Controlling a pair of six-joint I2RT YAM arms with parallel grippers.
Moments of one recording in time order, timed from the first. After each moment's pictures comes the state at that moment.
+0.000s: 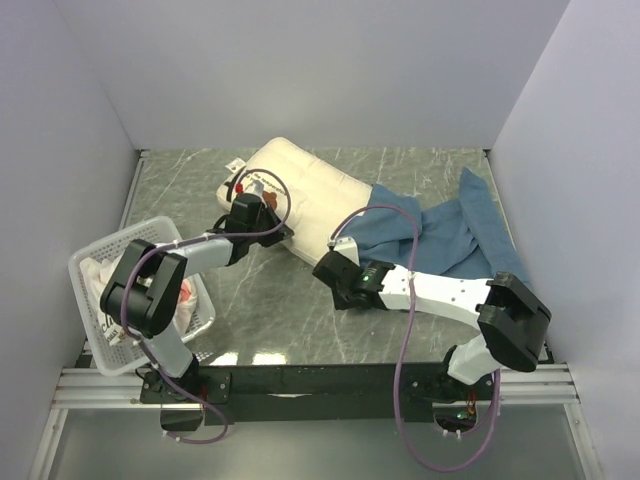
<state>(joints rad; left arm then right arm) -0.42 1.70 0.89 0.21 0.16 -0.81 1.01 1.49 0.93 -0.56 0.36 0.70</state>
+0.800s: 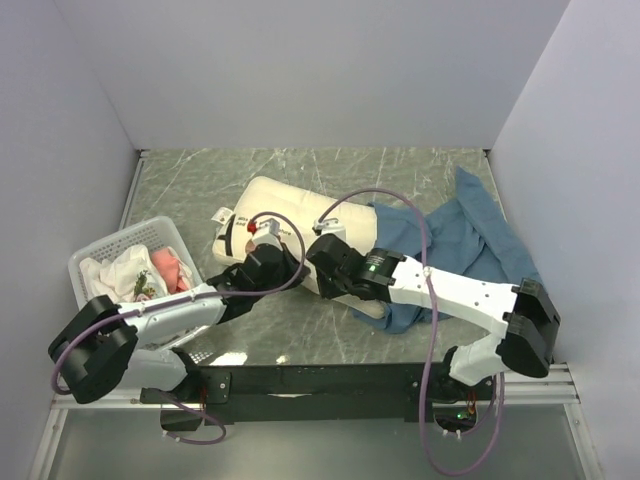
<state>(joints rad) -0.81 1.27 0.60 0.17 -0.18 -0.96 1.06 1.44 1.14 -0.66 0.30 0.66</state>
